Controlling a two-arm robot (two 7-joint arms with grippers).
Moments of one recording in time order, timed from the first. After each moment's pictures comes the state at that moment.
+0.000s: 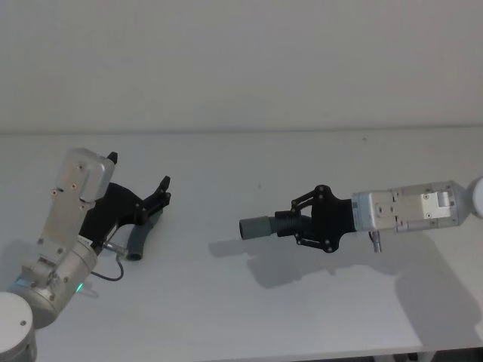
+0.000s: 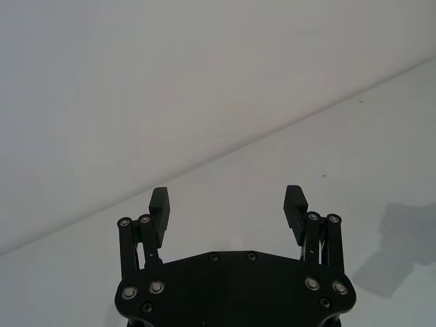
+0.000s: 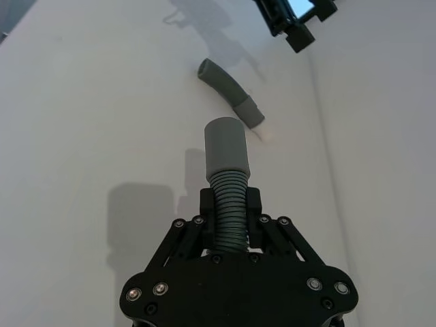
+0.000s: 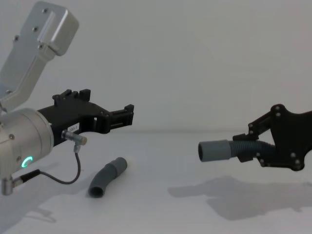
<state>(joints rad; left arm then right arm) -0.24 0.38 0.45 -1.63 -0.20 0.01 -0.01 0.76 0.51 -0.62 -1.00 0.05 -0.67 1.06</state>
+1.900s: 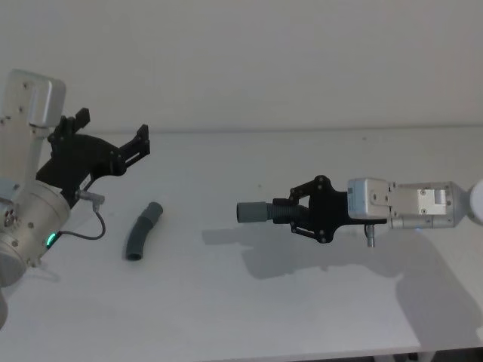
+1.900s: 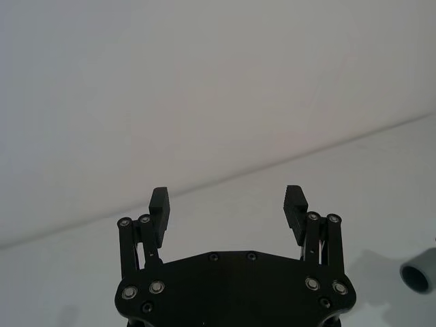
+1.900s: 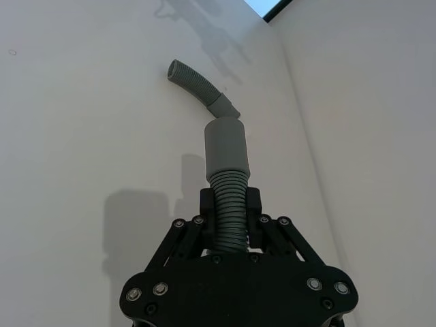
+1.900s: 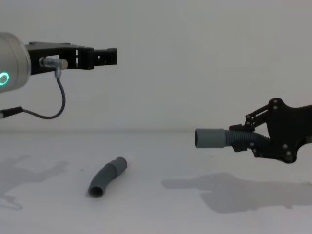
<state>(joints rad) -0.24 0.36 0.32 -1.84 -0.34 0.30 0.00 0.73 0.51 -0.60 -1.02 0.06 -0.60 0.99</state>
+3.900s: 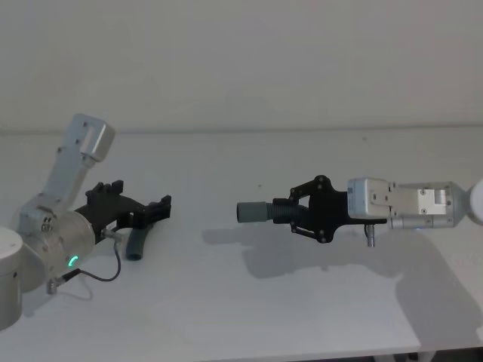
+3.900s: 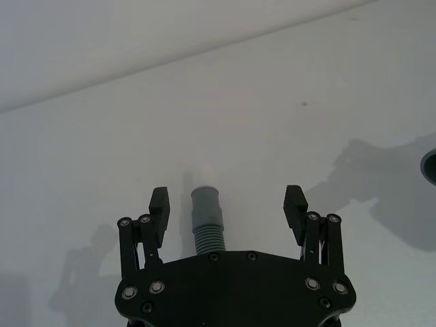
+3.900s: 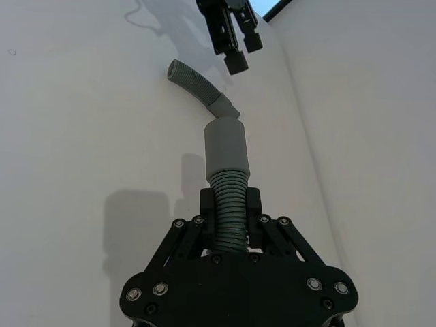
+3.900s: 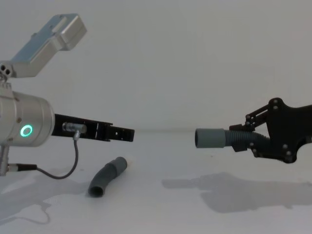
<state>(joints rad) -0.34 0.34 0.37 -1.66 -0.39 0.58 -0.13 0.73 0.51 -0.60 -1.02 0.06 -0.60 0.99</state>
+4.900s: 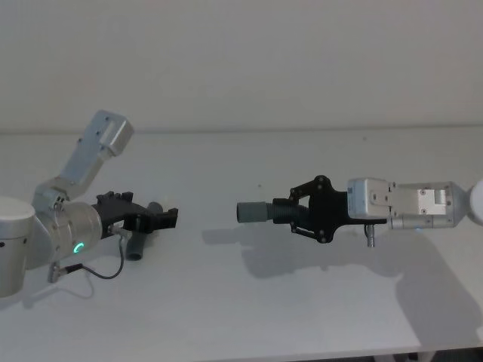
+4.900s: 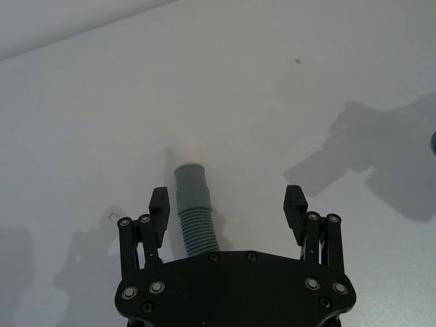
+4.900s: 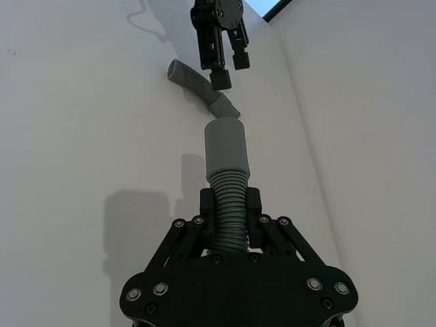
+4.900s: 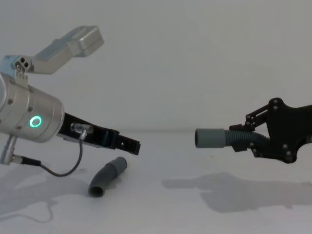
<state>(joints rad) -0.45 0.33 0.41 -1.60 -0.39 0.78 -0.20 0.73 0.51 -0.60 -1.02 0.06 -0.60 0.99</state>
